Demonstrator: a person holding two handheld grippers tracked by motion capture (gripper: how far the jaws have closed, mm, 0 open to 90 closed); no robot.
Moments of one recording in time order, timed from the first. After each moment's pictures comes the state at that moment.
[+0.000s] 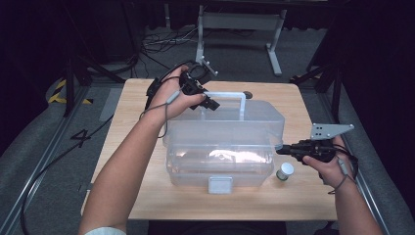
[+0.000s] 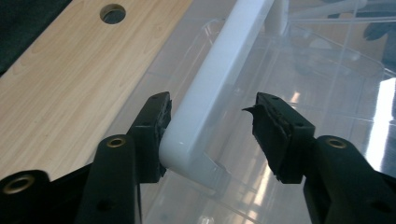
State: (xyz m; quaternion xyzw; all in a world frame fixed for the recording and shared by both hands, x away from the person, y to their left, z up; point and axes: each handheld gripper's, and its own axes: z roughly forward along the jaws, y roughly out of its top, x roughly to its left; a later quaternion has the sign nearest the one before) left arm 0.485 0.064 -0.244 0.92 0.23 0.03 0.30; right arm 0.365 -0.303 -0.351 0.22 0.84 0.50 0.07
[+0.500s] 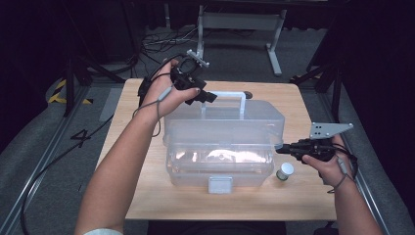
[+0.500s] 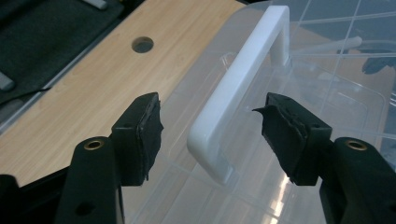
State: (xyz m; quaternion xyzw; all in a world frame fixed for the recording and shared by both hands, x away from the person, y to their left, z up) left arm 0.473 0.086 -0.226 0.89 0.26 0.09 0.37; right arm 0.366 -0.302 -0.349 0.22 0.84 0.50 0.08
